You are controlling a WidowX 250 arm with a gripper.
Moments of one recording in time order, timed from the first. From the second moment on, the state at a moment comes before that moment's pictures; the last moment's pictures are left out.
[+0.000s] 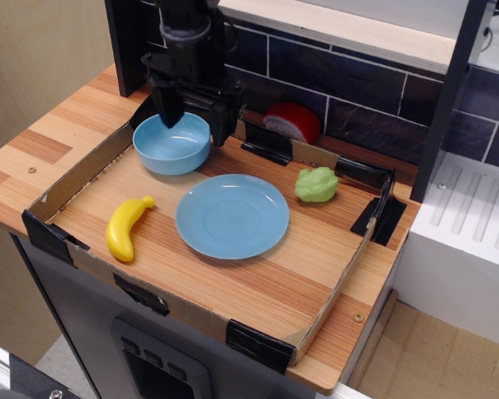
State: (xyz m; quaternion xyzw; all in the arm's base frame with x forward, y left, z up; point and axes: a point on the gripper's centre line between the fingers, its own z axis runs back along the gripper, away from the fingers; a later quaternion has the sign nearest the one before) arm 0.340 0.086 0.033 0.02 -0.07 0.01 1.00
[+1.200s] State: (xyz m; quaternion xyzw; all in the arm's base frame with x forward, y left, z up) arm 0.340 0.082 0.030 0.07 -0.09 0.10 0.99
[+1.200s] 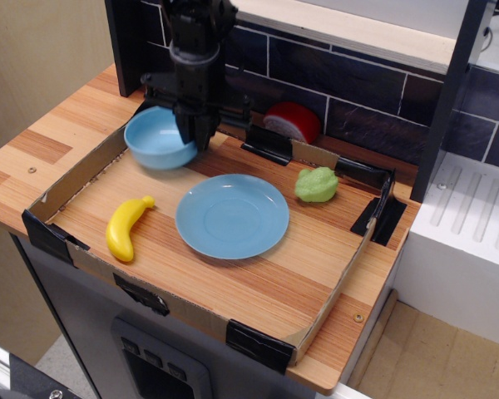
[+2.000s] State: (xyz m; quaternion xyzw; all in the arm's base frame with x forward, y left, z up) arm 0.307 0.005 0.069 0.01 -0.08 0.11 0.99
